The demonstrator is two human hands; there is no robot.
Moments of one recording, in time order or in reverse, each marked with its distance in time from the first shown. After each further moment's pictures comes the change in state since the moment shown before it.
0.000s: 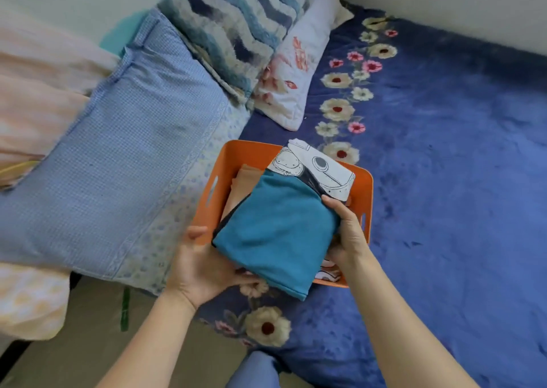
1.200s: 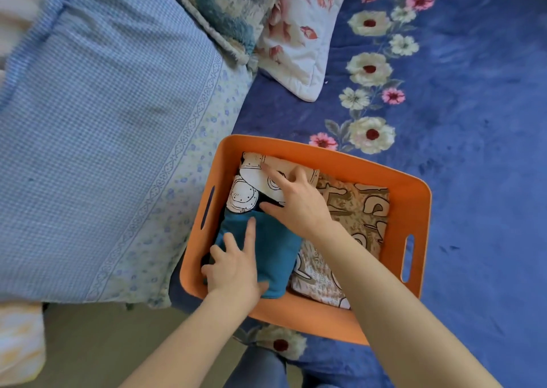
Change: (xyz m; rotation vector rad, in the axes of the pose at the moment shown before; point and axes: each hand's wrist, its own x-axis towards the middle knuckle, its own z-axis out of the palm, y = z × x) left_hand 0.103 0.011 -0.039 2.197 0.588 -0.536; right_hand 0.177 0.033 0.064 -1.824 -0.110 -0.586
